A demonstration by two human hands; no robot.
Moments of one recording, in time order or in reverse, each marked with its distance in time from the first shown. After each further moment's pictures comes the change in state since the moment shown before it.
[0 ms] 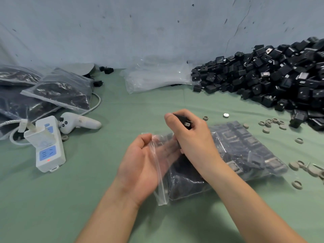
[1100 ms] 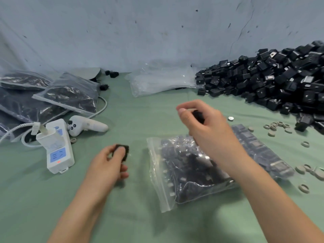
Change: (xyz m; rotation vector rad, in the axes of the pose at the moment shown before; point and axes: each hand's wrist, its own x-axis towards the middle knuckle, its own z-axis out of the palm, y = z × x) left_hand -0.035 0.048 -0.052 0.995 0.769 0.410; right_hand 0.003 -0.026 -0.025 -0.202 -0.086 -0.172
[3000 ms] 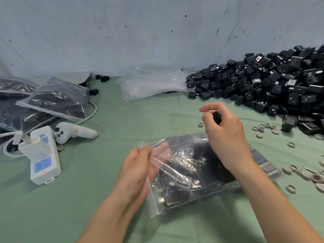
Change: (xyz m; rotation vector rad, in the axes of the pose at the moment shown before) left_hand -0.017 0.012 0.073 -0.617 -0.431 -0.150; right_hand 0.005 0.040 -0.031 -0.107 0.317 0.059
